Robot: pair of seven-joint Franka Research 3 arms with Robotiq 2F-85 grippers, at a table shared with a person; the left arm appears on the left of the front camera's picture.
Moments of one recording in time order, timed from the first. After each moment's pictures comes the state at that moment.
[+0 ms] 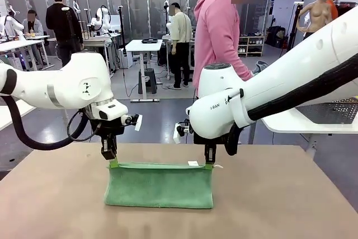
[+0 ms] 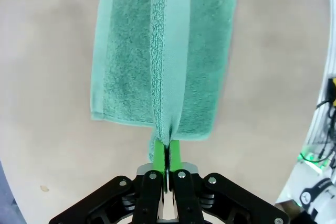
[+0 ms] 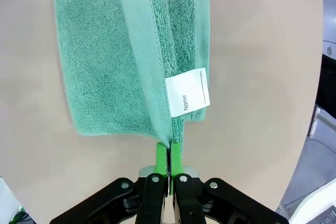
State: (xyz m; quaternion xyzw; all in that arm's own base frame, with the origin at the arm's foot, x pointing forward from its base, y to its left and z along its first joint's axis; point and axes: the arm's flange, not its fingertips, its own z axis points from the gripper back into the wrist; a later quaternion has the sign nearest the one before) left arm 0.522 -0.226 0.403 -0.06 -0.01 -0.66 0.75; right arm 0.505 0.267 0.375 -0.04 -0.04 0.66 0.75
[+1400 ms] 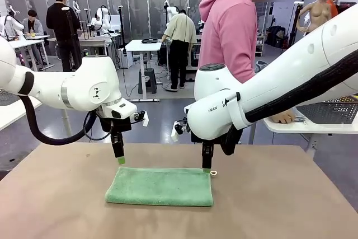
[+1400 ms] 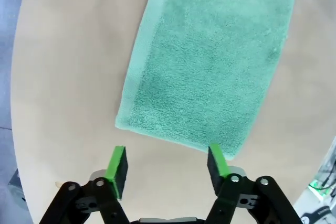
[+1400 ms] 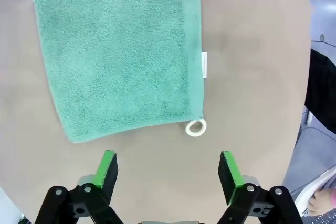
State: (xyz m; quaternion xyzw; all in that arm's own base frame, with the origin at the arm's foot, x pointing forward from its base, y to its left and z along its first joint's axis) left arm 0.555 -0.240 0.396 -0.03 -0.04 -0.61 0.79; right arm 0.512 0.273 0.376 -0.06 -0.05 0.63 0.77
